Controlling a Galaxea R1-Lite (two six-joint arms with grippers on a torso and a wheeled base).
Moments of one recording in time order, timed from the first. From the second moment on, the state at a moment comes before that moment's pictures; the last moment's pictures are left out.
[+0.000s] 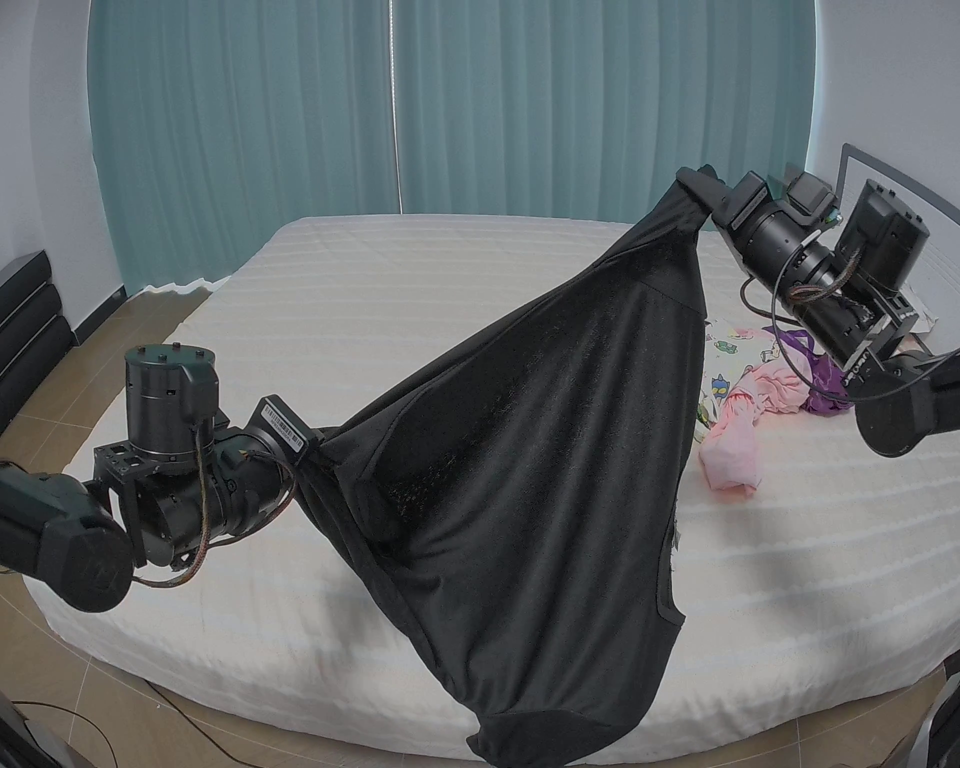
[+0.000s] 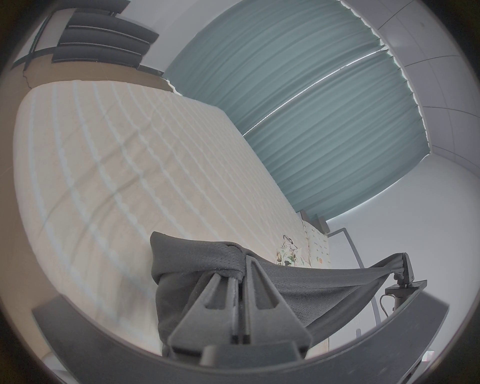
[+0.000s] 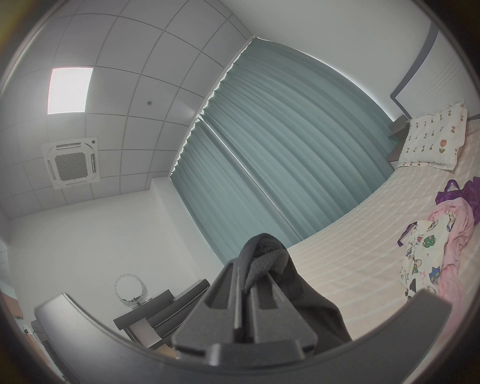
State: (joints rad) left arm -0.43 1.64 -0.70 -0.58 0.15 -1.04; right arm 0.37 1.81 -1.14 -1.06 0.10 0.64
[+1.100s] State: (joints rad) left arm -0.30 2.10 -0.90 -0.59 0.16 -1.16; right arm 0.34 2.29 -1.24 -1.09 -0.12 0.63
